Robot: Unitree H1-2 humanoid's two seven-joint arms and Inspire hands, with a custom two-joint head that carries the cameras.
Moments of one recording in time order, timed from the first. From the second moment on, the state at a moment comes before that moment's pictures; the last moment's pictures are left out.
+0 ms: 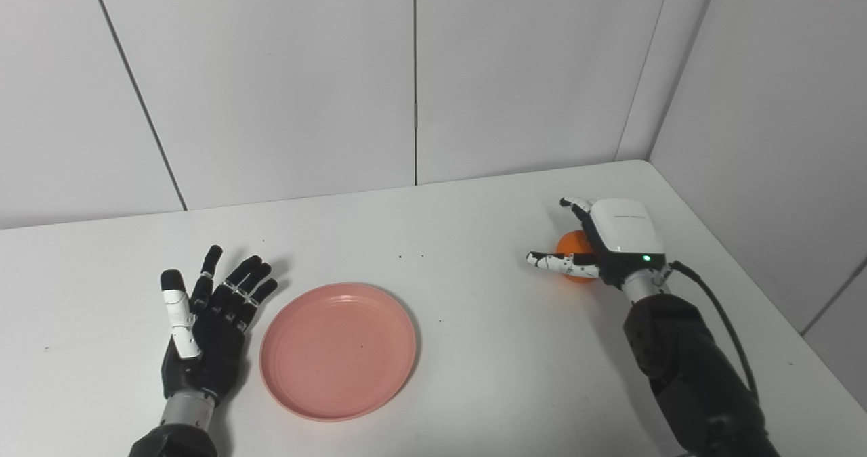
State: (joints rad) left arm -0.25 -0.15 0.11 0.15 -0.42 0.13 -0.14; right arm -0.33 -0.53 0.03 0.26 -0.90 0.07 -0.06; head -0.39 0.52
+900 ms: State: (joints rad) left arm -0.24 -0.15 0.11 0.13 -0.42 0.13 -0.14; right arm -0.34 -0.54 0.08 0.27 -0.88 0.15 -0.07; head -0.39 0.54
